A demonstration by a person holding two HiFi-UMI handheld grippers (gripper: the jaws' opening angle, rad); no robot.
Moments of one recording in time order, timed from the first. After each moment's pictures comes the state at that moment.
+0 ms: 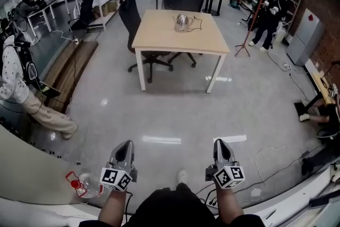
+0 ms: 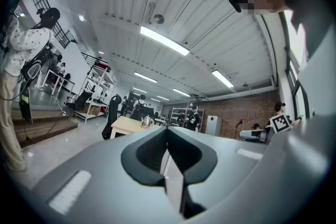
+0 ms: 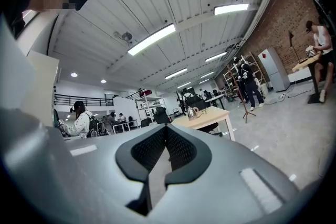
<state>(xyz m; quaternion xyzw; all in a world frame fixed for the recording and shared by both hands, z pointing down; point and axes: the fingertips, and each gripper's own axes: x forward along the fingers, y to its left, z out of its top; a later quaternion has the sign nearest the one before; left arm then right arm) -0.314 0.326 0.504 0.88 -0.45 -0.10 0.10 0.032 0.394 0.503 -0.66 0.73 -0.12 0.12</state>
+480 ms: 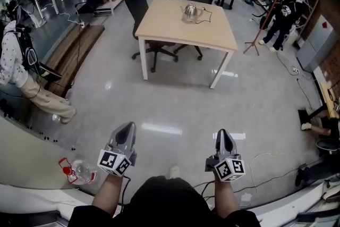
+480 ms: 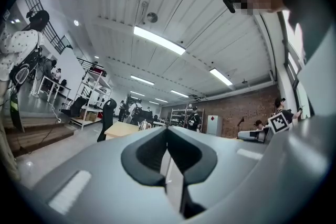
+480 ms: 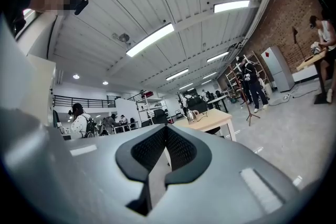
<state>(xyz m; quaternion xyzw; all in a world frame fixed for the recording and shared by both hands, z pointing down) -0.259 0.280 0.477 0.89 -0.45 -0.10 0.06 0.082 0.342 0.492 -0.65 0.74 -0.12 0.13</state>
